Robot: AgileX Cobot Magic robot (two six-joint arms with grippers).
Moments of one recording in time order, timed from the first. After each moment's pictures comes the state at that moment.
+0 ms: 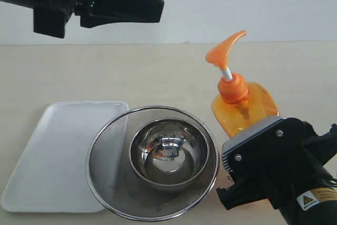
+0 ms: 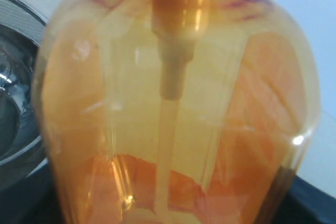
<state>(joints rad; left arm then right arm) -0.31 1.45 -1.16 -1.32 1.14 1.59 1.30 1.49 -0.28 1.32 -1.11 -0.94</state>
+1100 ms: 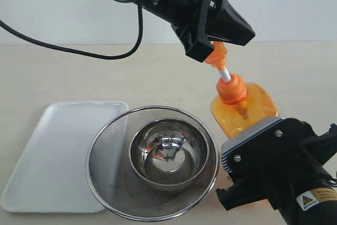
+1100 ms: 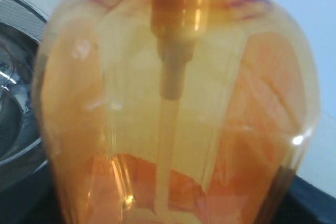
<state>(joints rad) -0.61 1.79 -1.55 -0.98 0.89 1.40 1.30 1.49 -0.28 1.31 -1.10 -0.94</state>
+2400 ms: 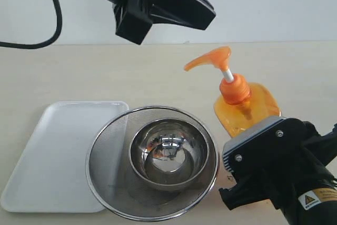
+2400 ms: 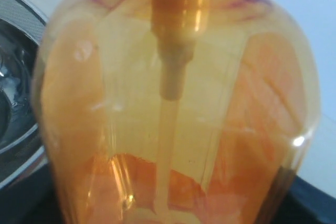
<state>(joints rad) -0.56 1.54 -1.40 -0.94 0.96 1.30 1.30 1.49 -0.28 1.34 -1.11 -0.97</state>
